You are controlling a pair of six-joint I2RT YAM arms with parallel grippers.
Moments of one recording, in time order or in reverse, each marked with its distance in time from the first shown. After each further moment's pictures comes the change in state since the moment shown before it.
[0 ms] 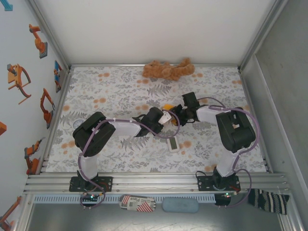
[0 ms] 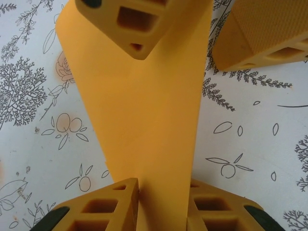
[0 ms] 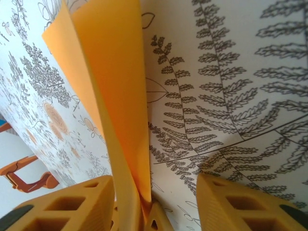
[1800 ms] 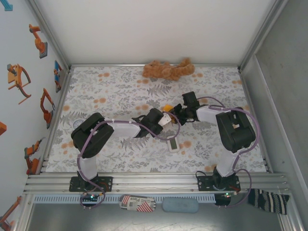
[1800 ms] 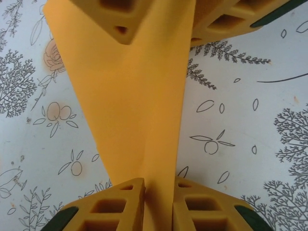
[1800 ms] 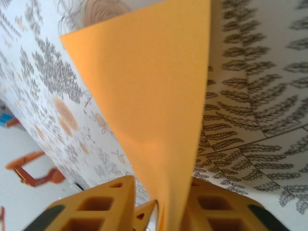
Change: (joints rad) left arm -0.014 -0.024 -0.010 -0.050 0.012 0.019; right arm 0.001 0.000 0.004 0.018 -0.018 0.004
